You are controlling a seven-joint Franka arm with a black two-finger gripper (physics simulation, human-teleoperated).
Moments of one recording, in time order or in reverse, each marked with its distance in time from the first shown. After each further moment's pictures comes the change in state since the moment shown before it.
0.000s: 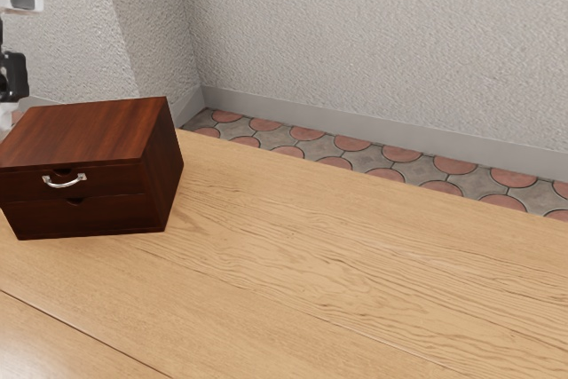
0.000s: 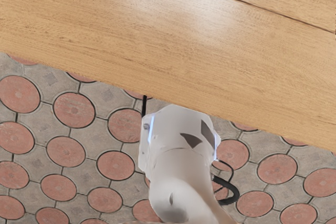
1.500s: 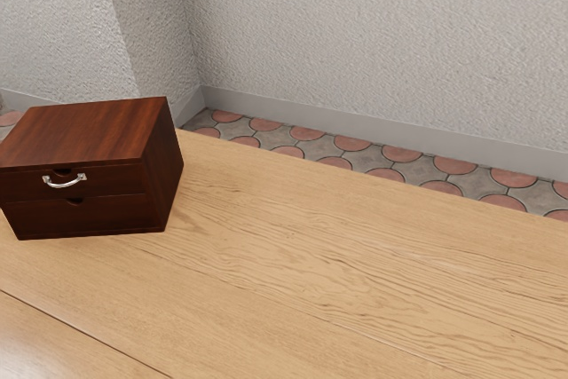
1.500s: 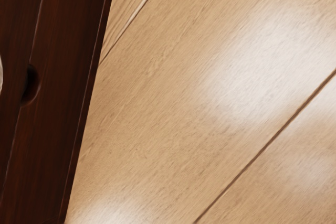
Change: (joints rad) arm 0.329 -0.512 0.004 -1.114 -0.068 1.429 1.523
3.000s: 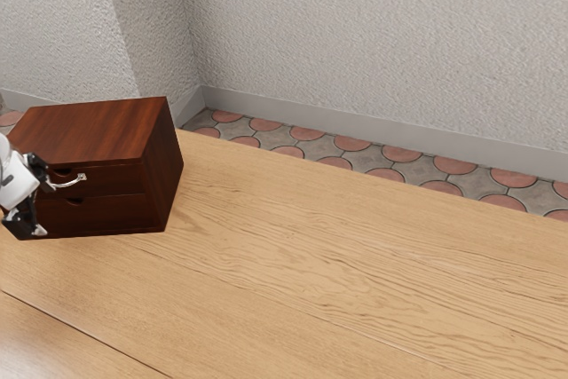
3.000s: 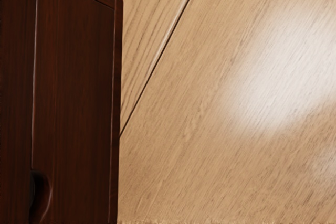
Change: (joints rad) arm 0.008 0.300 -0.130 0.028 -0.152 0.324 0.186
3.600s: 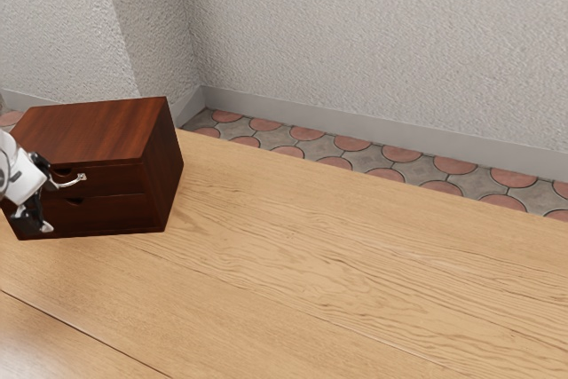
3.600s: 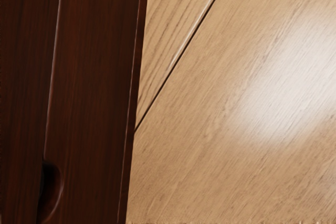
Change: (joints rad) arm 0.013 0.109 -0.004 0.054 0.002 0.055 -0.051
